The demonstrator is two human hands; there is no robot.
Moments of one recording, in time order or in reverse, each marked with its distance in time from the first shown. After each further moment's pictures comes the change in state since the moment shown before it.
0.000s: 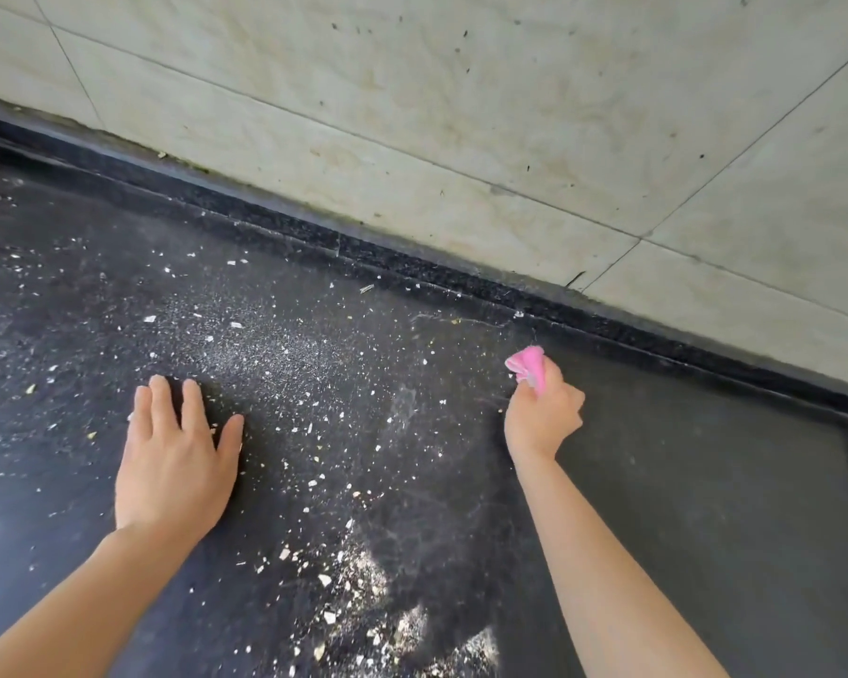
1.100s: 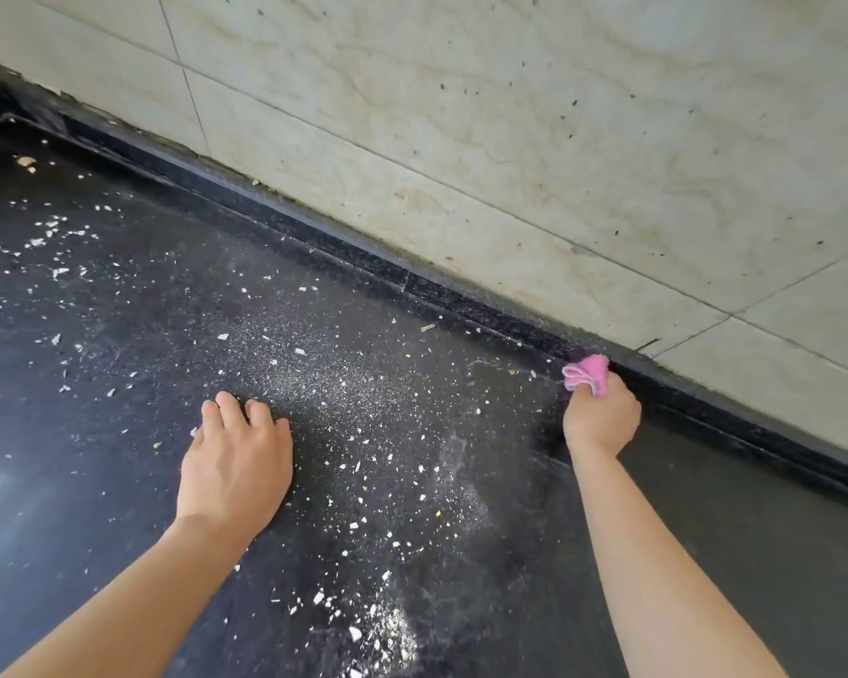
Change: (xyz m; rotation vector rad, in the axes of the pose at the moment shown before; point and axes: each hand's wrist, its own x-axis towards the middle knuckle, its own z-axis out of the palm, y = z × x) left_hand 0.020 0.013 -0.011 0.201 0.166 0.097; right_hand 0.068 -0.036 0.030 -0.097 0.014 -0.061
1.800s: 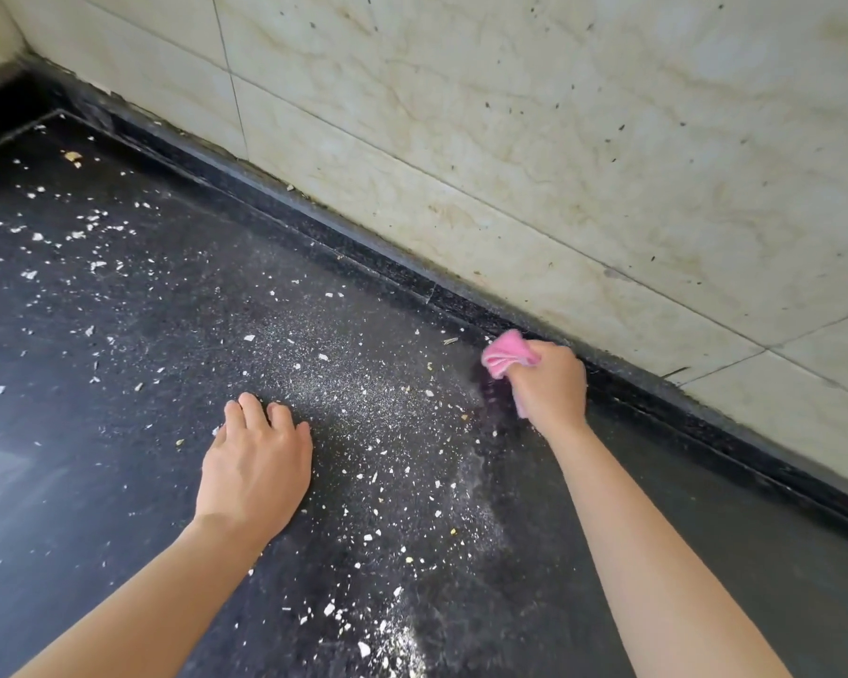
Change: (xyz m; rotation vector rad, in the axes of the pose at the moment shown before) left_hand 0.000 -0.001 0.000 0.005 -0.036 -0.028; right_hand -0.028 -0.085 0.006 0.022 -0.497 -0.469
